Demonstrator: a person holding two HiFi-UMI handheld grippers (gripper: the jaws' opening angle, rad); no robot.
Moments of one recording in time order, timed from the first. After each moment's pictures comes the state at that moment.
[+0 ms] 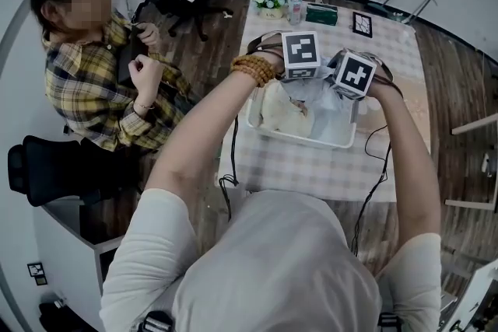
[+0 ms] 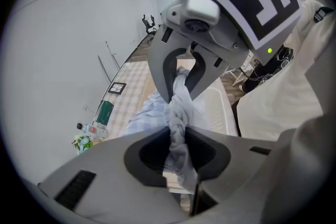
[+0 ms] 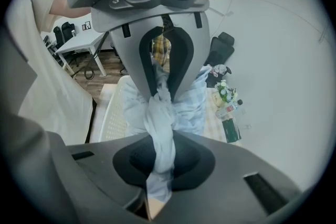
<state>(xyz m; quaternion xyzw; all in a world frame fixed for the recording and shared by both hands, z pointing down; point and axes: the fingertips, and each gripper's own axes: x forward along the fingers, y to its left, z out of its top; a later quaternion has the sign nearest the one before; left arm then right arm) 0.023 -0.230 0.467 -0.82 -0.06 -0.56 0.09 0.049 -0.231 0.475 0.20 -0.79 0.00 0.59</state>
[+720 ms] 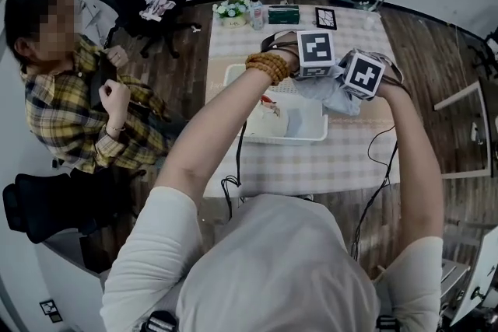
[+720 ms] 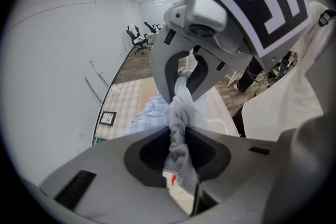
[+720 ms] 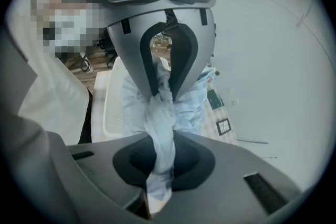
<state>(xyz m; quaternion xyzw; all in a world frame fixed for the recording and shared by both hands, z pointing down) 0.157 -0.190 0.442 -0.83 -0.13 -0.53 0.14 0.185 -0.187 0.450 0.28 -0.73 0.04 0.62</state>
